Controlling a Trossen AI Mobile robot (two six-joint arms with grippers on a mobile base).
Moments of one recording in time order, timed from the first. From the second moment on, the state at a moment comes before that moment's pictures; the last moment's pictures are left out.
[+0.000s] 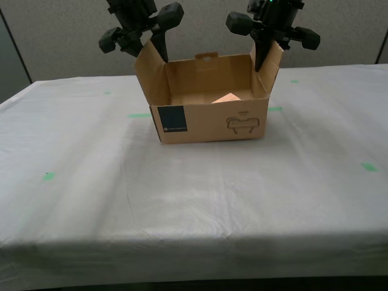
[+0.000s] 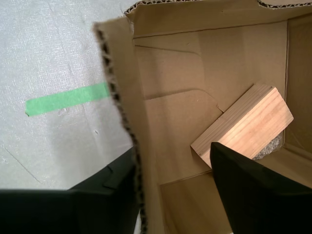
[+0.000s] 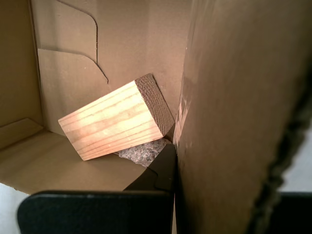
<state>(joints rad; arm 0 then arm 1) 0.35 2.11 1.75 -0.97 -0.21 0.28 -0.39 2.12 1.80 -0.84 0.24 -0.23</state>
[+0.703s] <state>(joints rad) 0.35 2.11 1.75 -0.96 -0.21 0.26 -0.39 2.12 1.80 -0.83 0.24 -0.23</state>
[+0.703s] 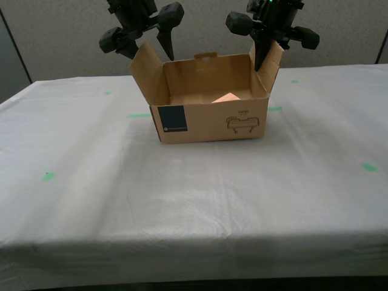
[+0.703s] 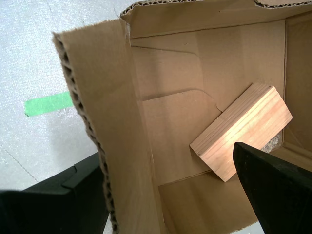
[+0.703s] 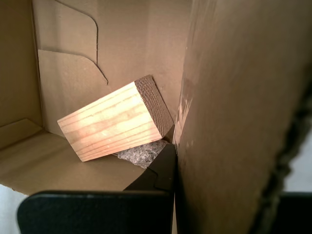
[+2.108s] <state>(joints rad) 0.31 2.11 1.75 -0.95 -0.18 0.29 -0.39 2.12 1.80 -0.82 0.24 -0.23</state>
